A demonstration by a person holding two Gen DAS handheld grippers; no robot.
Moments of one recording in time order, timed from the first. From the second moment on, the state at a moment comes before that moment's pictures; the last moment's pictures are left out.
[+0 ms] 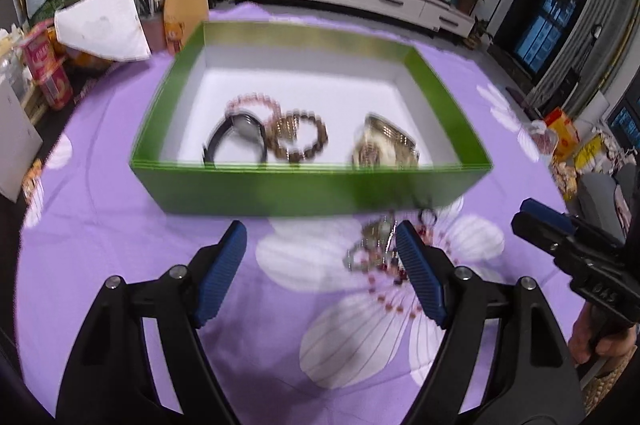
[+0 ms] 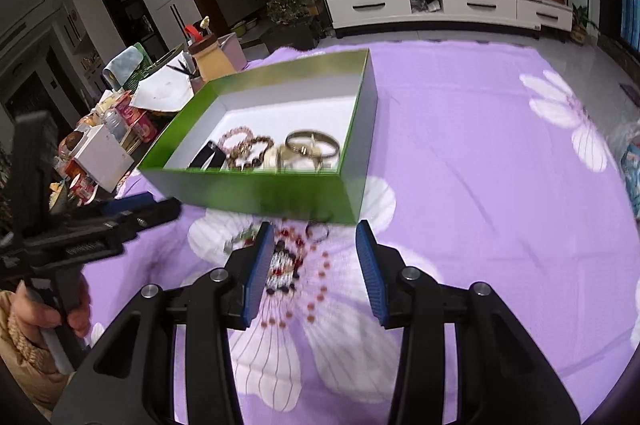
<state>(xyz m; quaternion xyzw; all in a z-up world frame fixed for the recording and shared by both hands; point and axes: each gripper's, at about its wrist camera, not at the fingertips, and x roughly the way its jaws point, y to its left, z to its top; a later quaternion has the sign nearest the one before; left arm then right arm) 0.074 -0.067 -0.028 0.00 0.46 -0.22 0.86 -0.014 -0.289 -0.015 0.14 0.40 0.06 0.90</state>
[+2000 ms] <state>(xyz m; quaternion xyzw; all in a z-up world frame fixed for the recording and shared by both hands) 0.076 -0.024 -0.041 -0.07 0.44 -0.26 0.86 0.048 -0.201 -0.076 -0.03 0.46 0.11 0.88</state>
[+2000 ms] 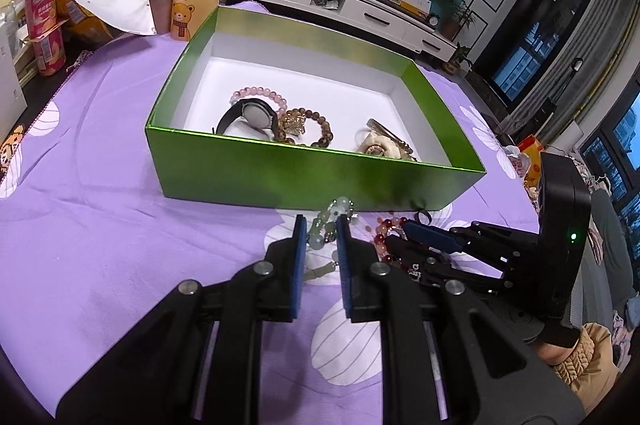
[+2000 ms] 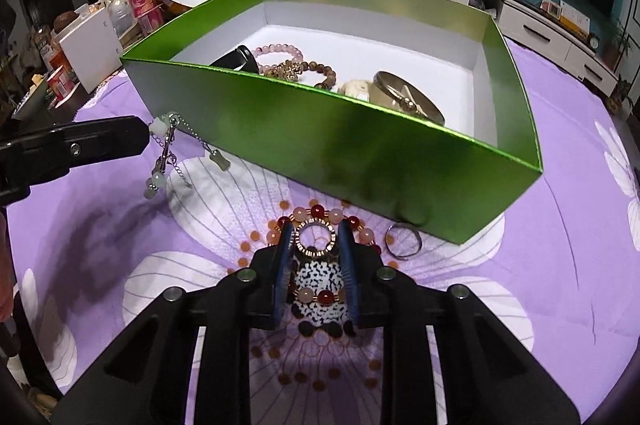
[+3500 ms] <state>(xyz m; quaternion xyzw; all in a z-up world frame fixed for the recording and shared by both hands) 0.043 0.005 0.018 -0.07 0.39 -0.22 0.89 -0.028 -0.216 0.035 0.03 0.33 0.12 0.94</state>
